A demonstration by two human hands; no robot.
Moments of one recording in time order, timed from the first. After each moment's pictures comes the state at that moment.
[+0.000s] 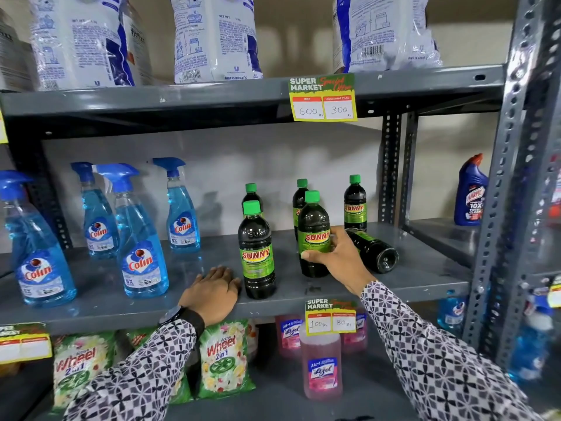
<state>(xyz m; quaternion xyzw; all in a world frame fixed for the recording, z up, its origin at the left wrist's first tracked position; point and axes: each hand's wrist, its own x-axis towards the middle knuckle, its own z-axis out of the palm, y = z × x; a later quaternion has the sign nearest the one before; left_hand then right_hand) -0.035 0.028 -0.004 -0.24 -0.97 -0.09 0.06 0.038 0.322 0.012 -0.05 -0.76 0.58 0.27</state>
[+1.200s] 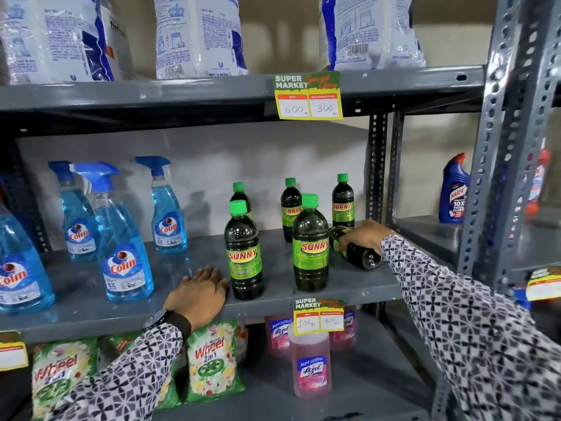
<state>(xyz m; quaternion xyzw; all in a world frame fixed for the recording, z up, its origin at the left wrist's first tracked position) -0.021 0.033 0.003 -0.24 -0.97 -0.02 0.07 0.056 0.402 0.077 -0.30 -0.88 0.36 0.09</state>
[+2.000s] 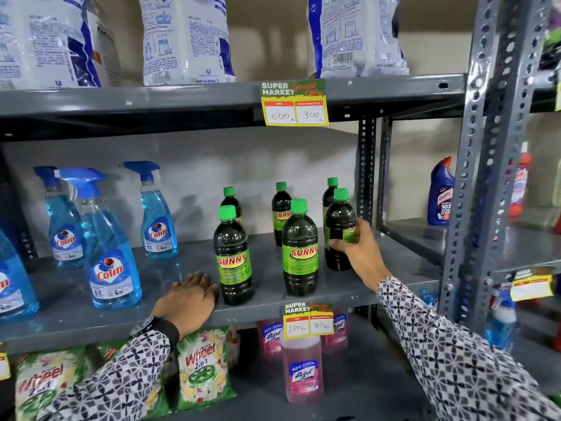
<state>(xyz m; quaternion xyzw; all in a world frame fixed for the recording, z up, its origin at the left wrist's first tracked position) -0.028 0.030 -0.002 -0.24 -0.97 -0.07 0.06 0.079 0.393 0.023 -0.13 -0.76 0.54 0.35</state>
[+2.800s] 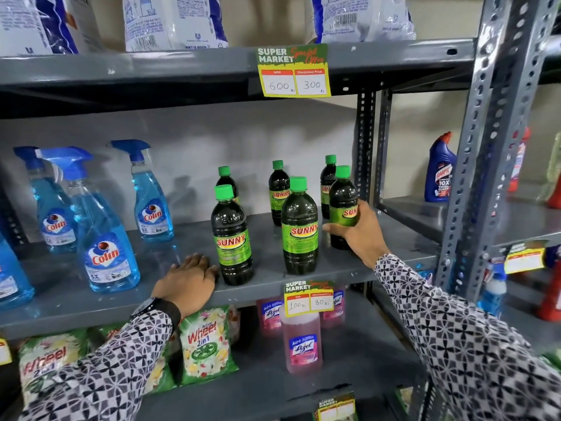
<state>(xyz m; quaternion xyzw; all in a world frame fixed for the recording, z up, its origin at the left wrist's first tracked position) -0.029 0.030 0.000 -0.25 -0.96 -0.08 0.06 0.067 0.406 0.009 -0.16 -0.77 0.50 0.36</state>
